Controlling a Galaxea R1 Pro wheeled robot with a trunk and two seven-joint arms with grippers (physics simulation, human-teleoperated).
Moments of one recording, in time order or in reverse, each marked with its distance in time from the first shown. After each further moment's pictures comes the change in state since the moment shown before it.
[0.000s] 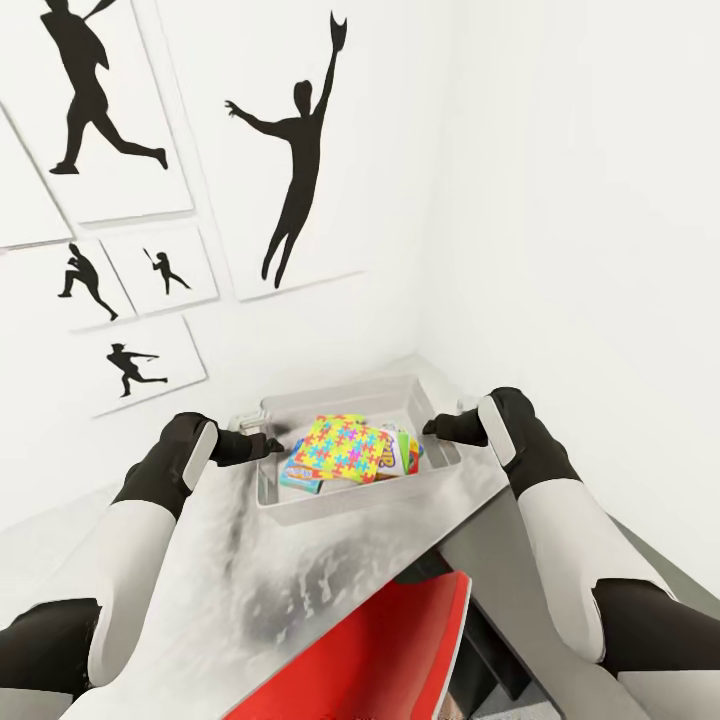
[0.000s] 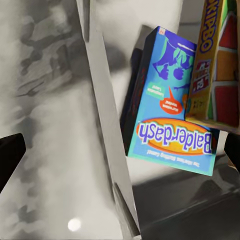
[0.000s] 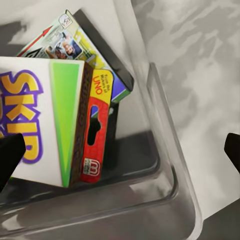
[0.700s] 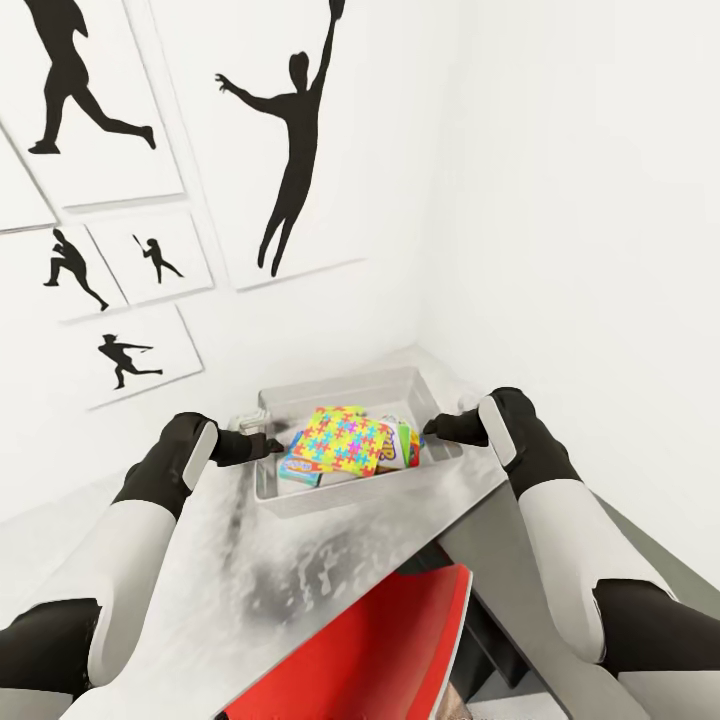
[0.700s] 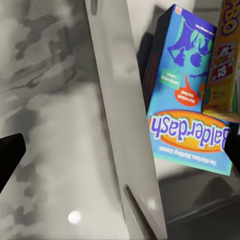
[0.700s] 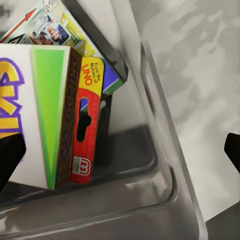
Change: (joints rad) left arm 0.000 0.000 0.000 0.000 0.000 0.000 0.000; right arm 0.001 -0.002 -0.001 -0.002 0.000 0.000 0.000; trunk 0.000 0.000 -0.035
